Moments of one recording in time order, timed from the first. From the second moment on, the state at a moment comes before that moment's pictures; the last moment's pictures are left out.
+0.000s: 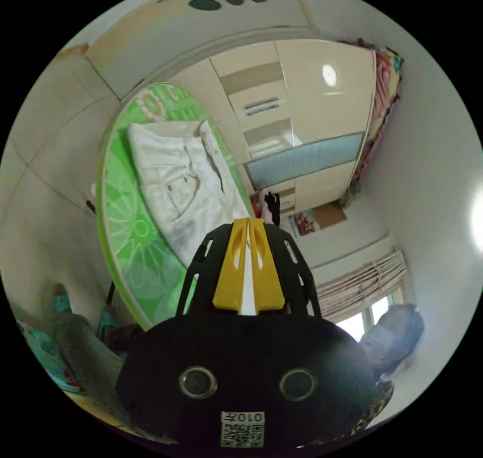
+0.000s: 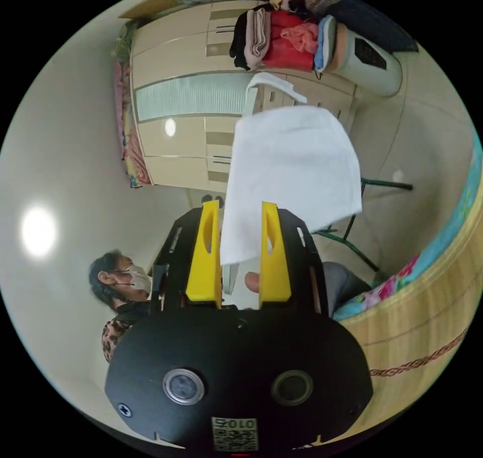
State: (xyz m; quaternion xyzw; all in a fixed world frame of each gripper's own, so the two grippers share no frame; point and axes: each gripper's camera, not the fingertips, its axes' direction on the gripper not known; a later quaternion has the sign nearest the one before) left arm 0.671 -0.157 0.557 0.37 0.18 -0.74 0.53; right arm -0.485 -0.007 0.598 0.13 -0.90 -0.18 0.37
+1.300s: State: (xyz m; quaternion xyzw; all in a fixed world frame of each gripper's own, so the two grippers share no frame) left arm 0.618 -0.074 0.554 0.30 0.15 -0.82 0.47; right arm -0.533 0.026 0.566 0.08 -0.97 -0.08 0.19
